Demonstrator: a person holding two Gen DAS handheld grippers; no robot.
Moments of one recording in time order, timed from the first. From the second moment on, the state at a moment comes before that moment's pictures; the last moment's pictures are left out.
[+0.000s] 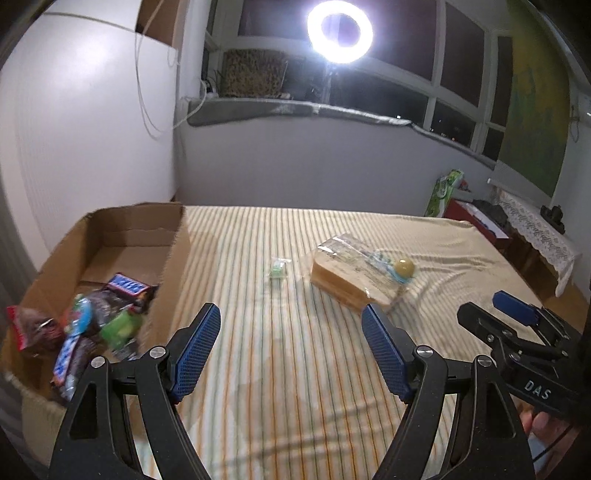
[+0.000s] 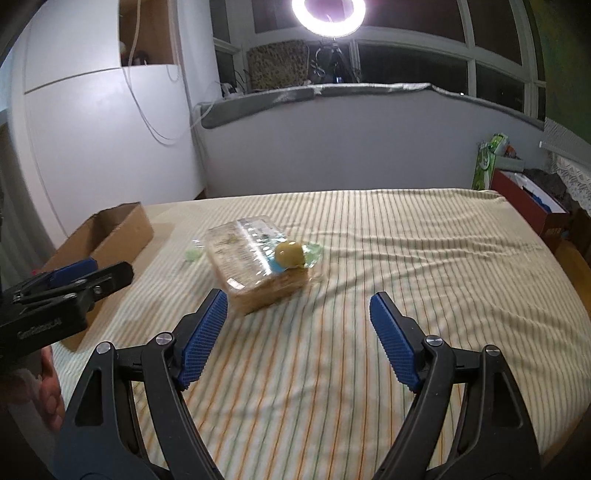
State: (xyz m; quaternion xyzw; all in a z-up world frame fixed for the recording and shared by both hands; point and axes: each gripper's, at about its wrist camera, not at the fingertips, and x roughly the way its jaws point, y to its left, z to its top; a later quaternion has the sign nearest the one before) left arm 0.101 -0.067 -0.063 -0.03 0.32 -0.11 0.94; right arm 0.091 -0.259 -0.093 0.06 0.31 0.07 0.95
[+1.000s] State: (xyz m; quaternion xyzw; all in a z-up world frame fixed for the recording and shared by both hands) left arm 0.225 -0.083 -0.121 -0.08 0.43 -0.06 0.90; right arm 0.181 -0.255 -0.120 0.06 0.35 0.12 0.92
